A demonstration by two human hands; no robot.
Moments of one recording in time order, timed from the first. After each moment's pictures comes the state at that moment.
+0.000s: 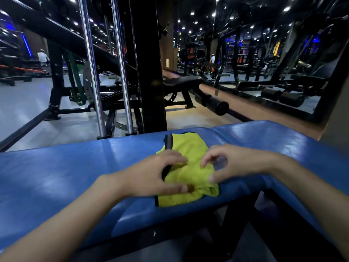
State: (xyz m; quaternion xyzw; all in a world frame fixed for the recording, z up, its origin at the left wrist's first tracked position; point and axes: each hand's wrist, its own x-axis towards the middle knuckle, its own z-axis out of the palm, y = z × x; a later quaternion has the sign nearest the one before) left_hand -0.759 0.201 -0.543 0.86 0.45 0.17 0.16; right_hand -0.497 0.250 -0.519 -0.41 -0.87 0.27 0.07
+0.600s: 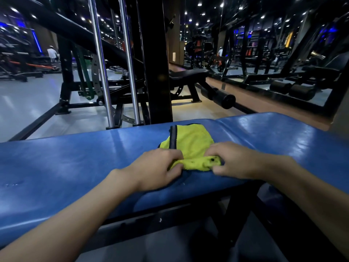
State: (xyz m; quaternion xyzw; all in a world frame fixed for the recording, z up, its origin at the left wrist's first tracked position) left_hand -0.753 0.179 -0.554 0.85 0.50 0.15 0.02; right_hand -0.511 0.225 -0.535 -0.41 -0.90 0.10 0.06
